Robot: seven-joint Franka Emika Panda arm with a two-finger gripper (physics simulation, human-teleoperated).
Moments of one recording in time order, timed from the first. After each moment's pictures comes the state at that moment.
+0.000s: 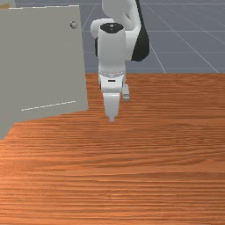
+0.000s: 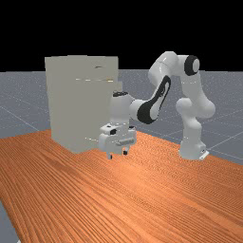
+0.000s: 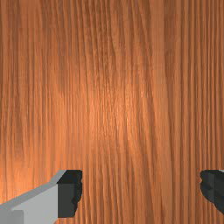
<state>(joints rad) 0.00 0.39 0.00 -1.92 0.01 2.37 -0.78</state>
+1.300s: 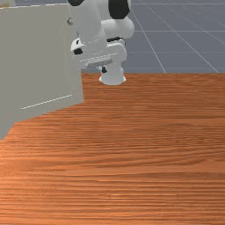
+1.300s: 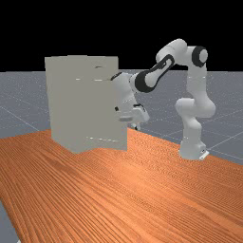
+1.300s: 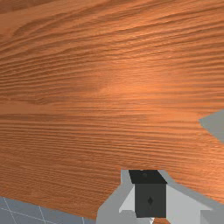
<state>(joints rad) 0.06 0.04 -0.21 -2.09 0.20 1.80 0.58</state>
